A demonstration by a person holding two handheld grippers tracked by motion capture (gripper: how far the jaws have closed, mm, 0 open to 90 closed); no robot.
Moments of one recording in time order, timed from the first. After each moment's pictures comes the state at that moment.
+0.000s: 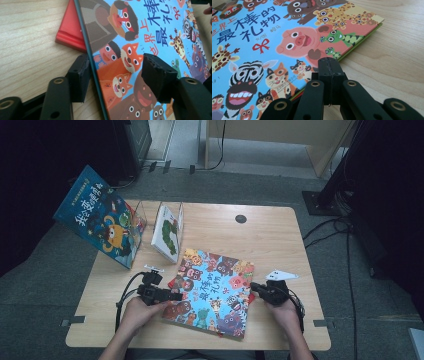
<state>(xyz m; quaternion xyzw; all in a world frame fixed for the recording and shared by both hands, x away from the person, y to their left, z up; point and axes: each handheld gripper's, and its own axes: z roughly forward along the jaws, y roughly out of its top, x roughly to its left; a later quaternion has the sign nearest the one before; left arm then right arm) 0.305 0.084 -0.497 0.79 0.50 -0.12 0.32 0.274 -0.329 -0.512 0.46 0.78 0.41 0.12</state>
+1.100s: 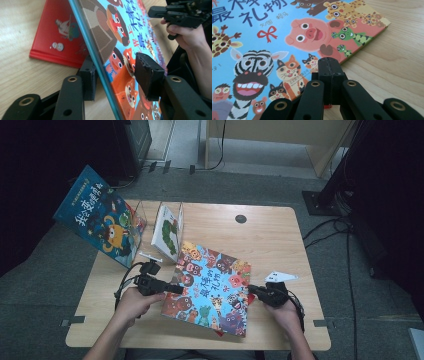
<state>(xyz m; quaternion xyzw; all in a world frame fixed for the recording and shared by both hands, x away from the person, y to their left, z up) 0.317 0.085 -0.442 0.79 0.47 -0.19 0.35 0.270 -0.326 -0.511 0.43 0.79 0.43 0.09</state>
